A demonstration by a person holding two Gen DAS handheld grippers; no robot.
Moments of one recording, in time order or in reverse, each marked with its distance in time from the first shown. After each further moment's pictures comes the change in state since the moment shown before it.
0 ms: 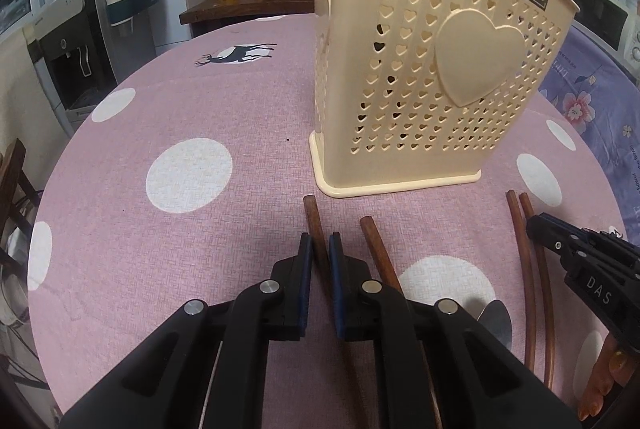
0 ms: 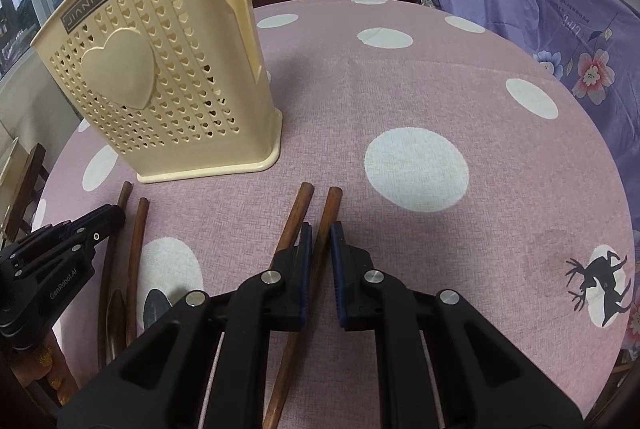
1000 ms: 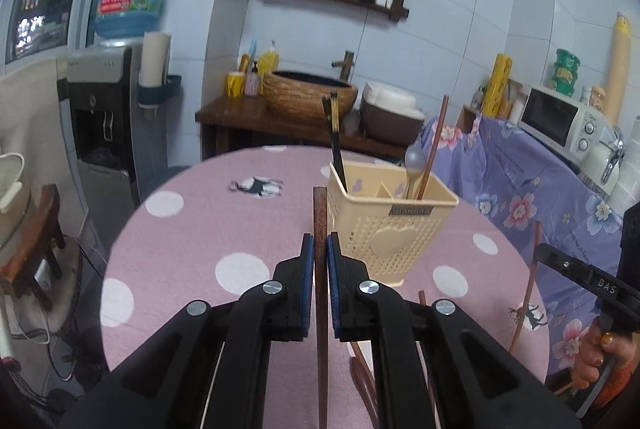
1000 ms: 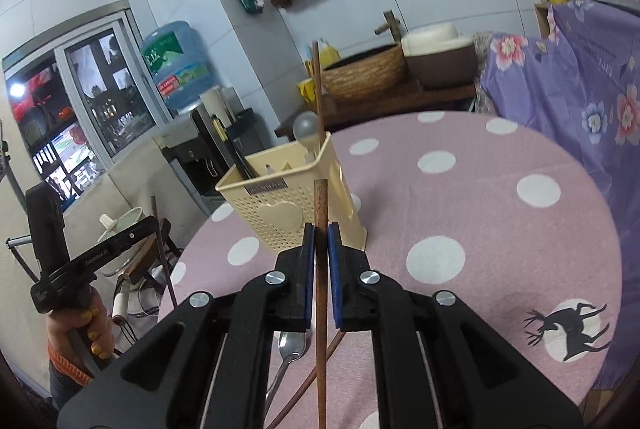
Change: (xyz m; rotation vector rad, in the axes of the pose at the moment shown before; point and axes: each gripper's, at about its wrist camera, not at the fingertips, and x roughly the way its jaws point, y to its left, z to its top) left arm -0.160 0.033 0.022 -0.091 -0.392 -0.112; right arm -0.164 -0.044 0.015 0.013 -0.363 0.408
